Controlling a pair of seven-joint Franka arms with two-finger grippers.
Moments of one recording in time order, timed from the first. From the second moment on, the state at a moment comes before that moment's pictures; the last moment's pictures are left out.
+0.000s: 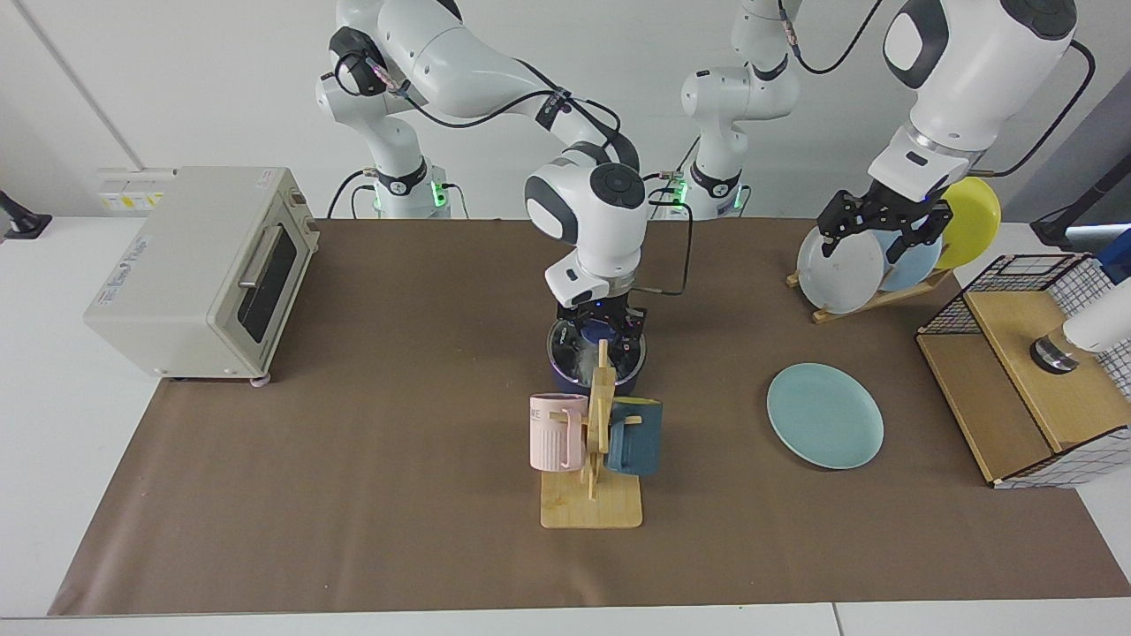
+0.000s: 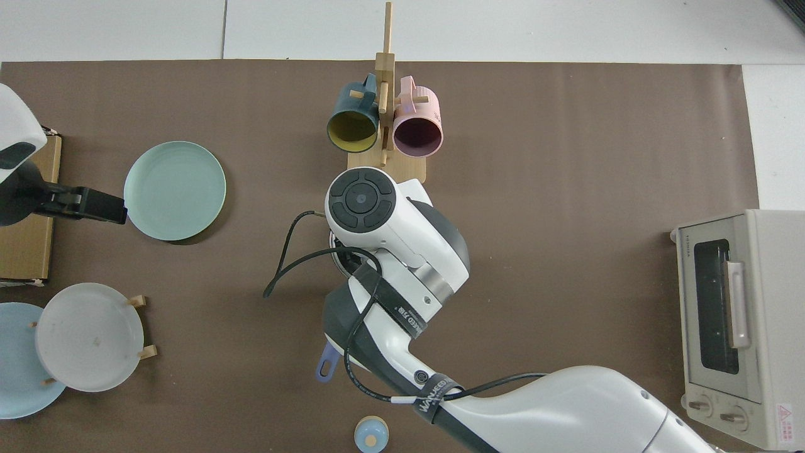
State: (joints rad) left arm -0.02 0.03 0.00 -1.57 -0.02 1.60 0.14; right arm 0.37 0.58 0.36 -1.39 -0.21 1.95 1.12
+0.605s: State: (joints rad) left arm -0.02 0.03 0.00 -1.57 -0.02 1.60 0.14; right arm 0.36 0.55 0.39 -1.30 -0.21 1.85 1.12
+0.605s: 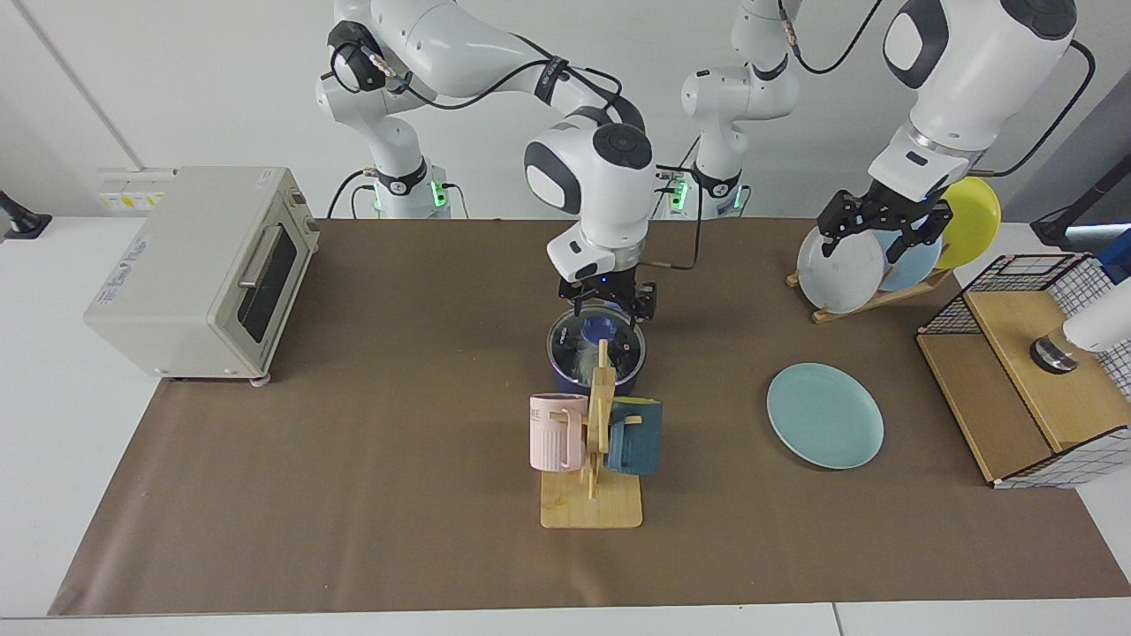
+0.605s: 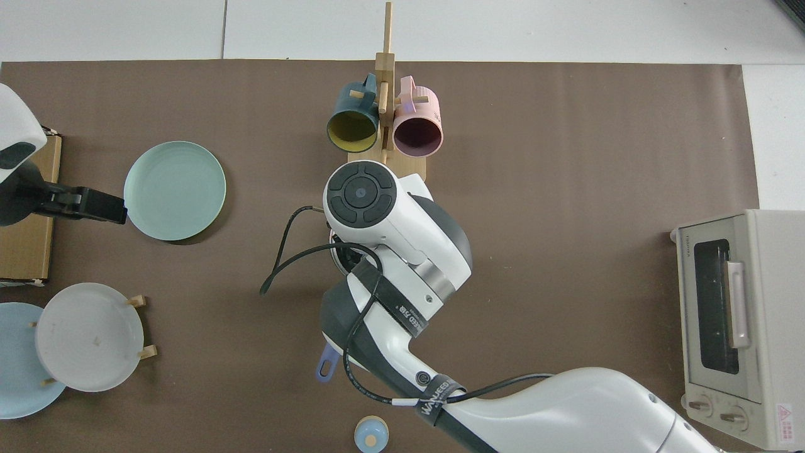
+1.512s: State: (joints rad) left arm -0.02 0.03 0.00 -1.57 -0.02 1.60 0.14; right arm 0.19 0.28 0.19 -1.44 -0.06 1.76 0.51
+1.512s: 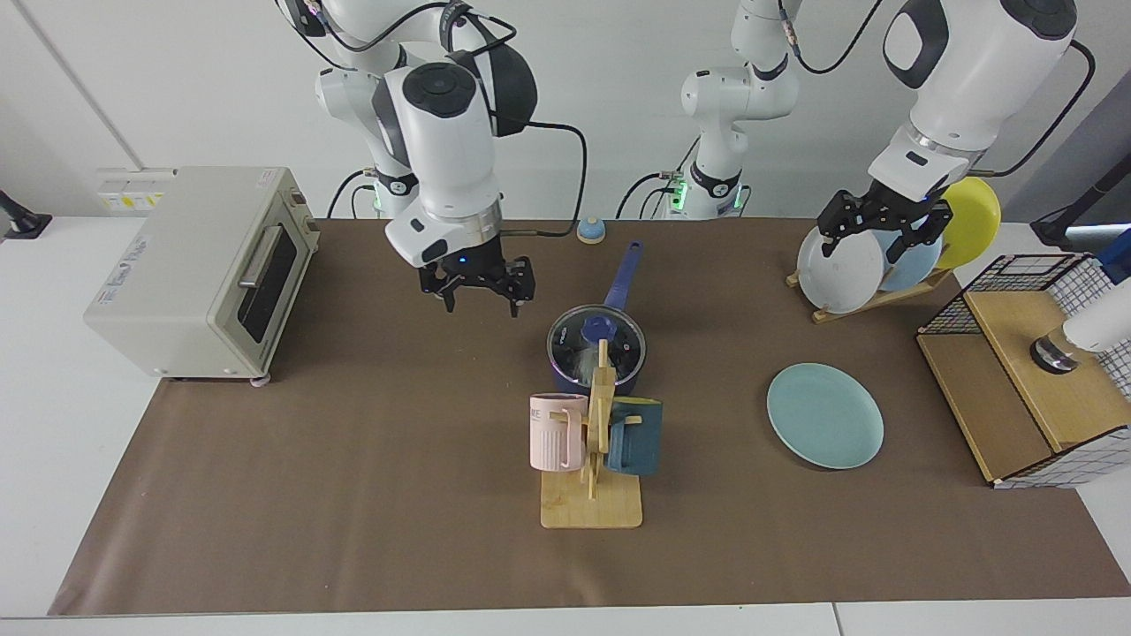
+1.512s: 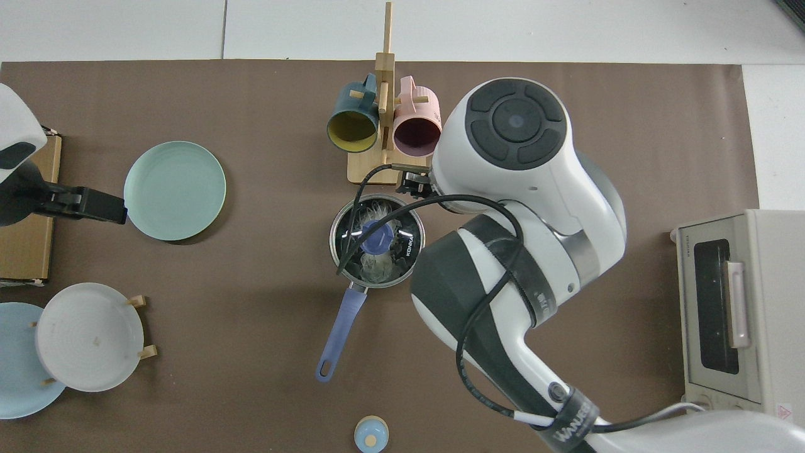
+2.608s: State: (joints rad) left arm -0.02 0.03 0.00 -1.57 -0.02 1.60 0.14; right arm 0.06 -0.03 -0.06 -1.59 0.00 1.64 0.09
